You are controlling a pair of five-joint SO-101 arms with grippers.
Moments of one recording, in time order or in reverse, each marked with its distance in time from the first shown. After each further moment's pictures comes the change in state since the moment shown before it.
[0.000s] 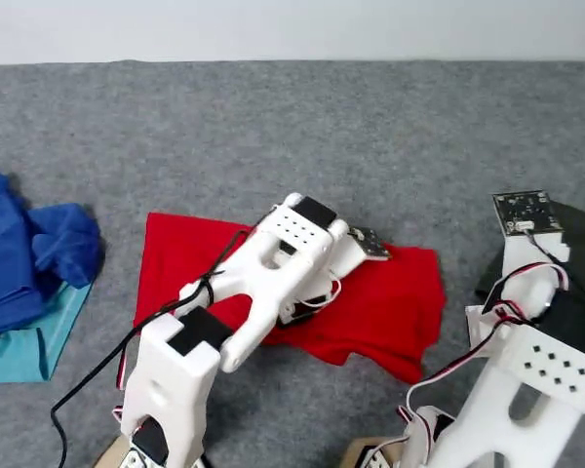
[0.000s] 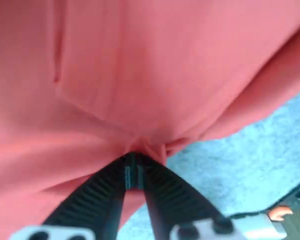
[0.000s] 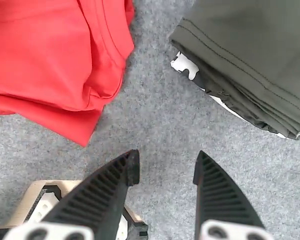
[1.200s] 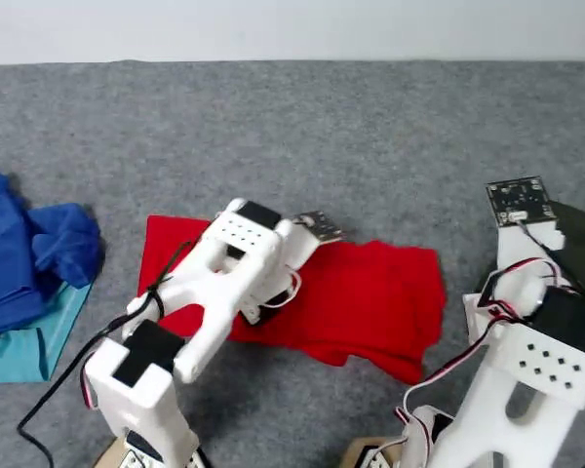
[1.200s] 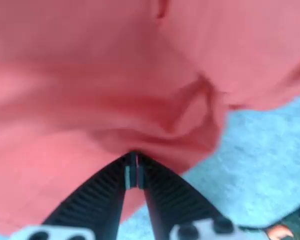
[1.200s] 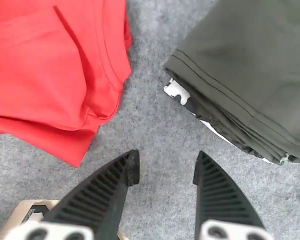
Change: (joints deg) left arm -10.9 -14.9 22.6 -12.9 3.3; right arm -2.9 0.0 0.0 -5.0 0.0
